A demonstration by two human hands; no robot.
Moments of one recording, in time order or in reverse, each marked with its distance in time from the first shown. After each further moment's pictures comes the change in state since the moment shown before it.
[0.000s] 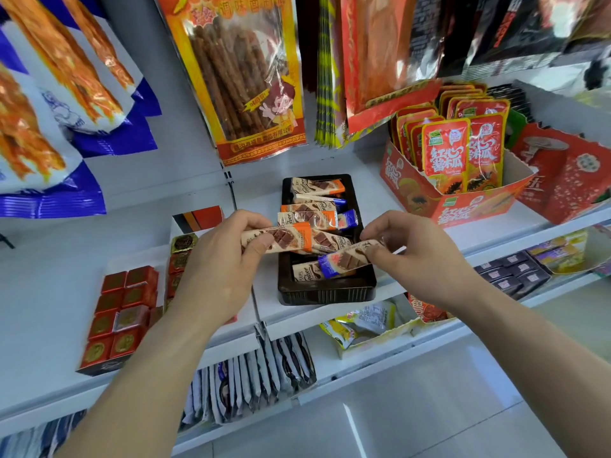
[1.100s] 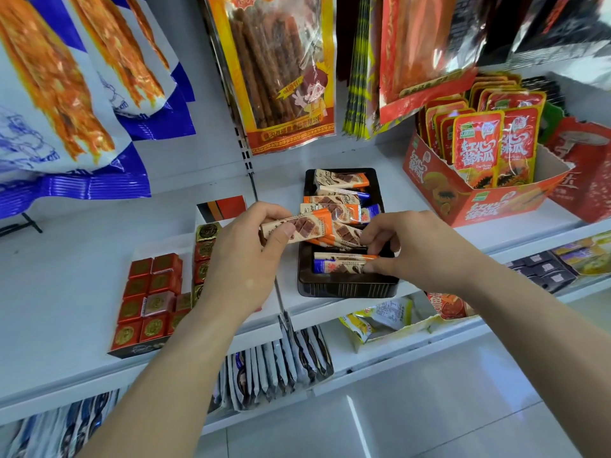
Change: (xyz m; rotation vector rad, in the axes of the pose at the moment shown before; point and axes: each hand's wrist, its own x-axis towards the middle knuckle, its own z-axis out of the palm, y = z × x) left_hand -0.004 -0.010 0.002 -0.120 0.069 -0.028; right_hand 0.019 -0.018 0.013 -0.386 -0.248 -0.094
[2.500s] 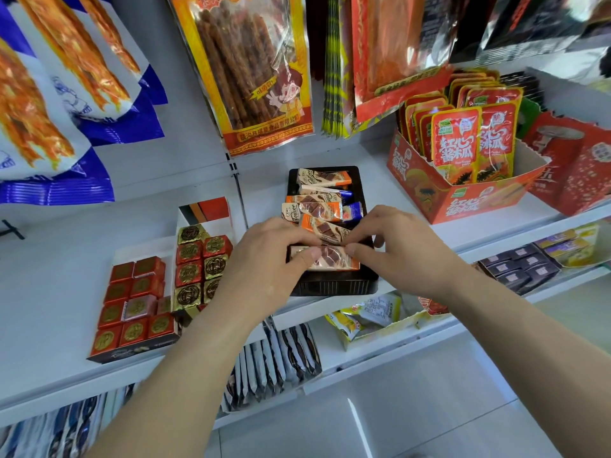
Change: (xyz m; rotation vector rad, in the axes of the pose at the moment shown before) left_hand -0.001 0.019 0.027 0.117 -0.246 0.094; right_hand -0.008 0.006 0.006 0.067 0.130 -0.053
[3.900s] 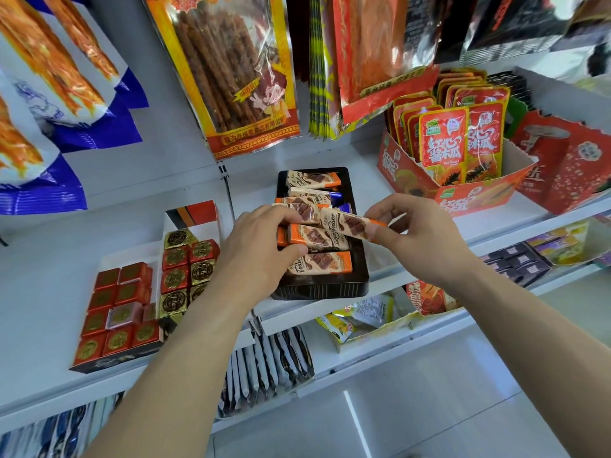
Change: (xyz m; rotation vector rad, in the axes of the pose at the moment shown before) left_hand 0.022 0.003 0.002 0.136 0.036 -0.046; right_hand 0.001 0.030 -0.010 0.287 0.233 0.175
